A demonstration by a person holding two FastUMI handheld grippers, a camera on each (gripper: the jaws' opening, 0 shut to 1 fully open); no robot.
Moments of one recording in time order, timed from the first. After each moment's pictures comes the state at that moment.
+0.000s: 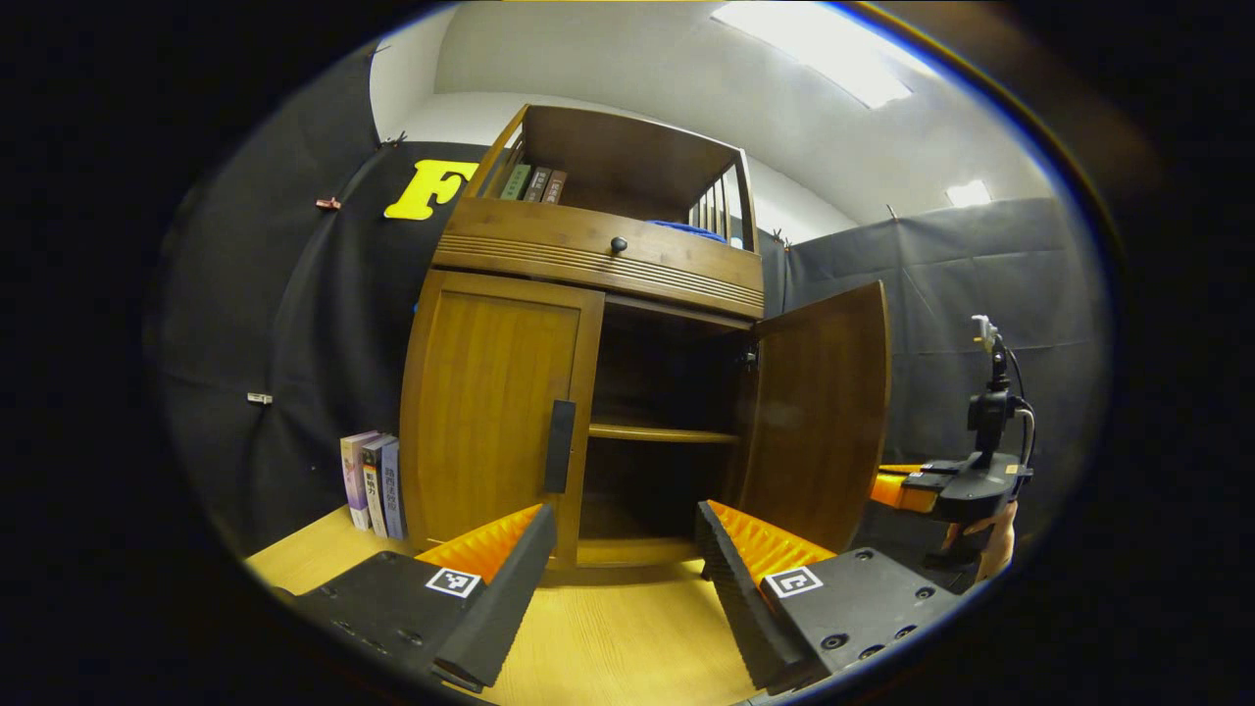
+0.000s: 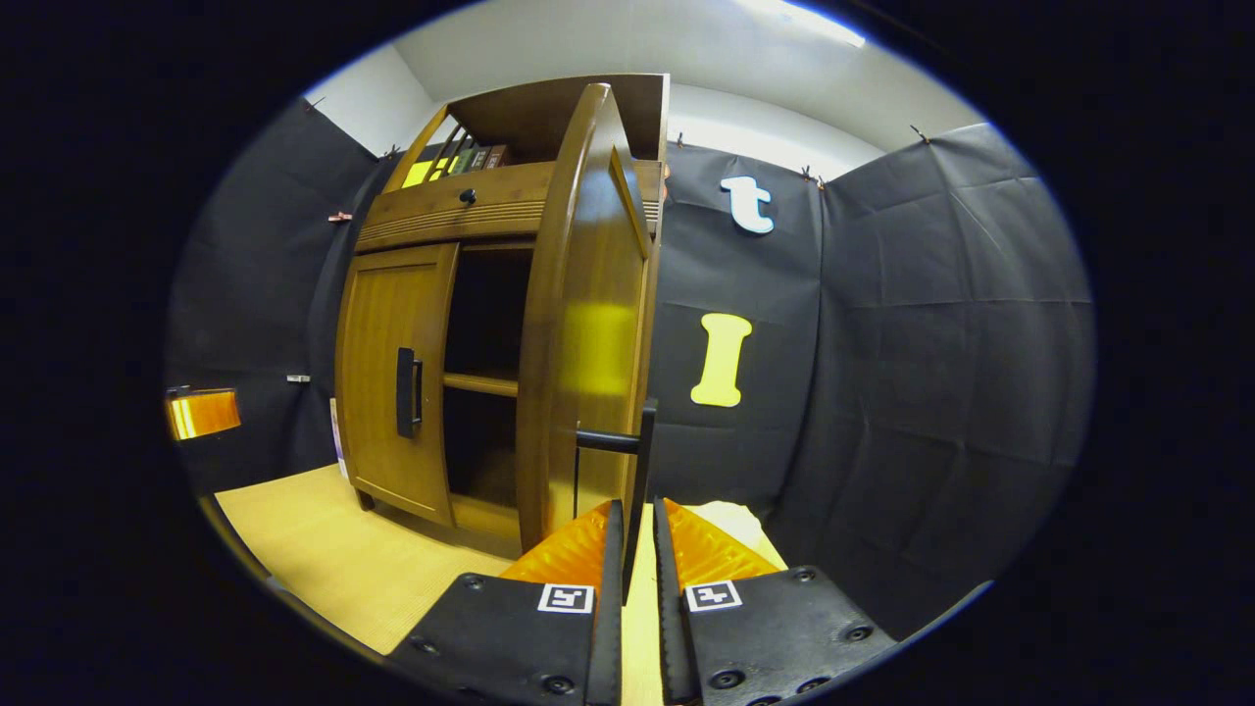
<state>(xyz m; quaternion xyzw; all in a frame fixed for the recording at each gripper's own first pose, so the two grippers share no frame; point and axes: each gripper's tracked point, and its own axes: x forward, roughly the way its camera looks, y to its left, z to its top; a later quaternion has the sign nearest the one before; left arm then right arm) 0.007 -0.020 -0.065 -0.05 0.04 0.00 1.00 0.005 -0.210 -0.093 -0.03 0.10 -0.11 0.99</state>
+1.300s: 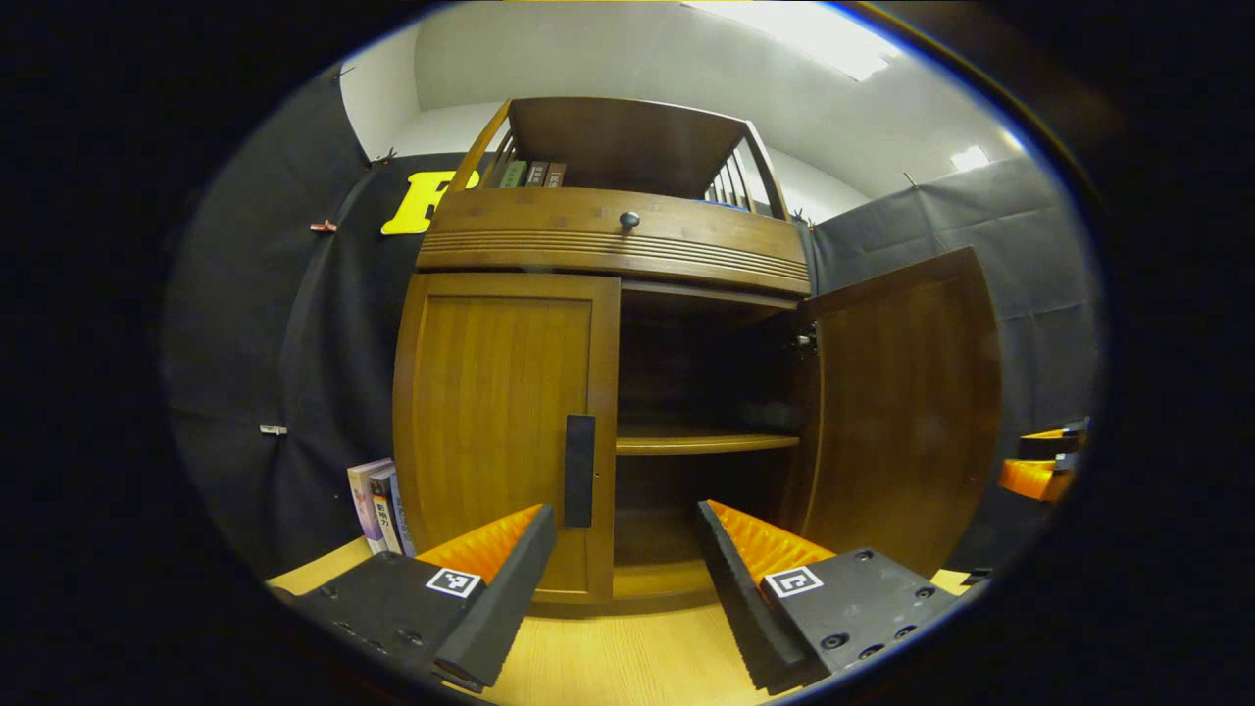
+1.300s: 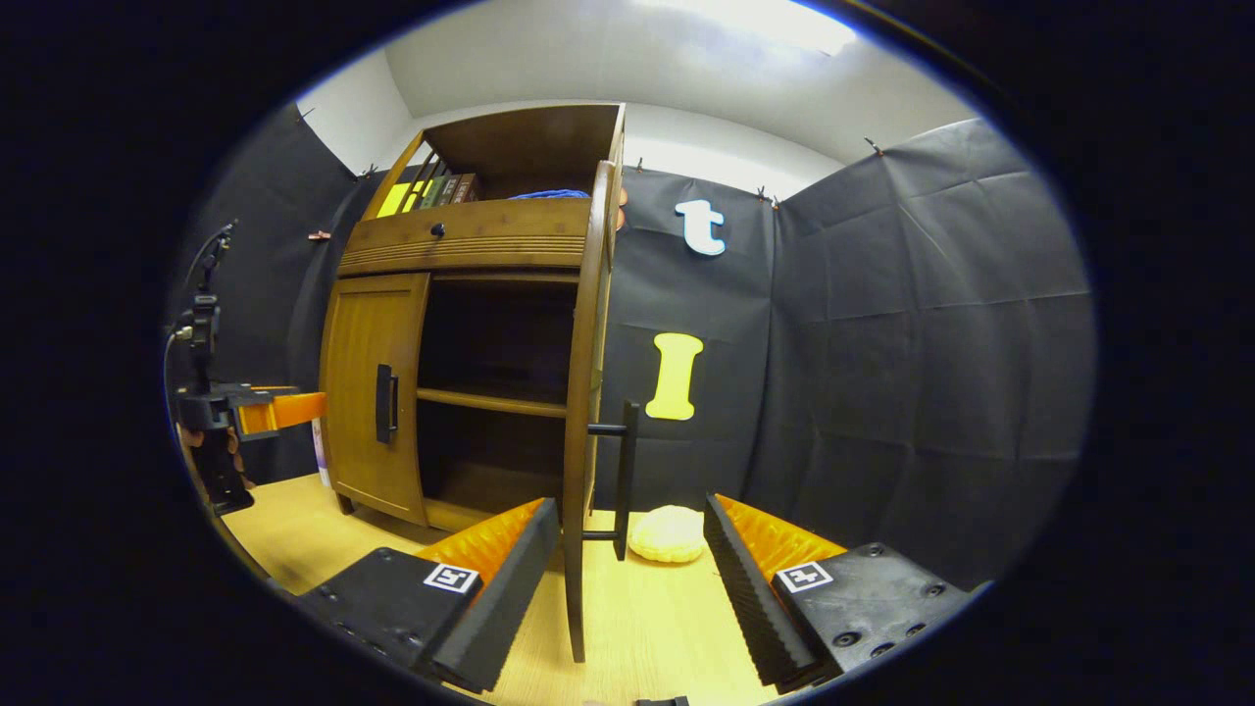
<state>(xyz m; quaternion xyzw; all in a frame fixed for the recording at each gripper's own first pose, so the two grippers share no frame) 0.117 0.012 -0.085 0.00 0.03 0.06 1.00 -0.069 -0.245 -0.066 -0.03 0.06 -0.16 0.99</state>
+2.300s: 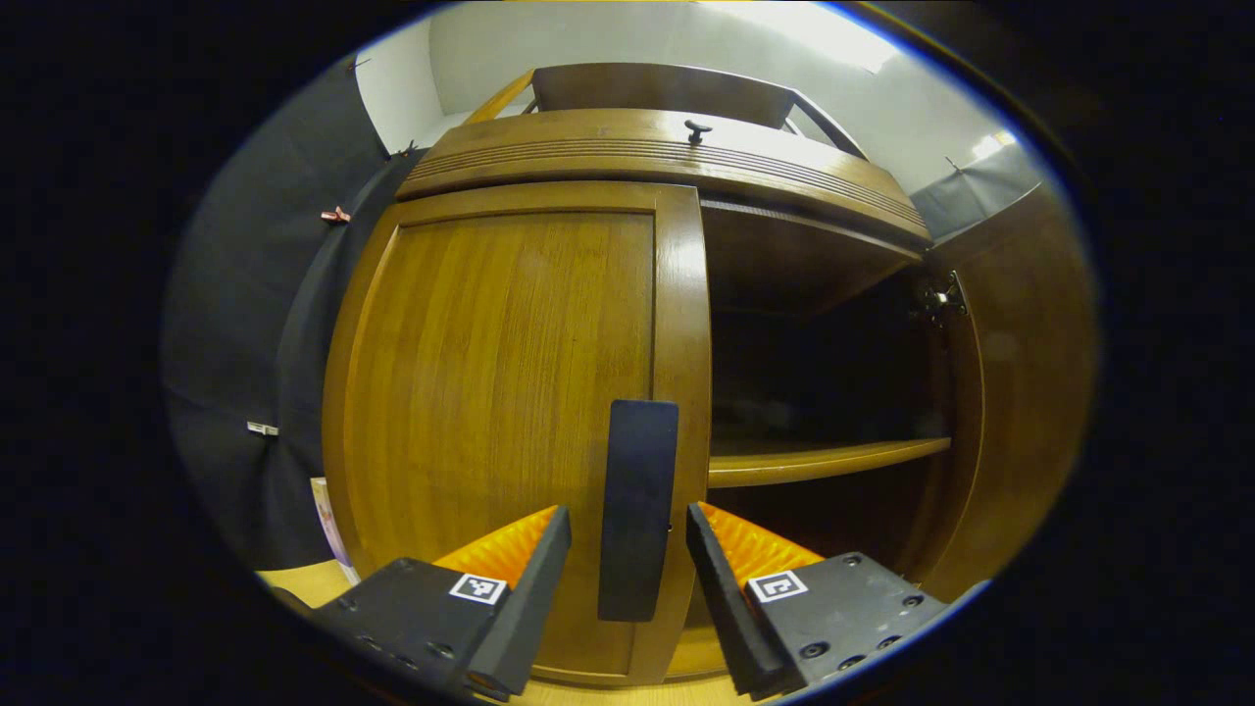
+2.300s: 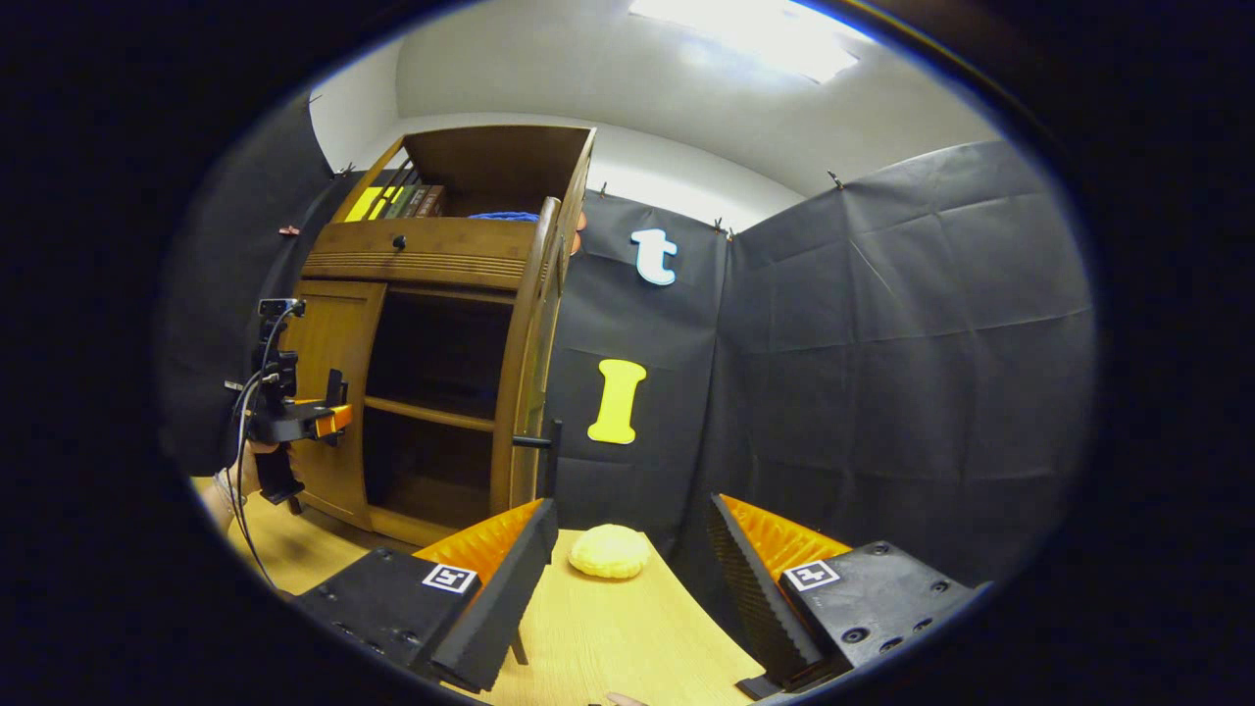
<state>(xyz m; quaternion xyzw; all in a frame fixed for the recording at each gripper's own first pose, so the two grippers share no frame) 0.274 0.084 -0.134 0.00 0.00 0.10 0.99 -0.092 -0.288 -0.051 -0.07 0.02 -0.23 0.97</state>
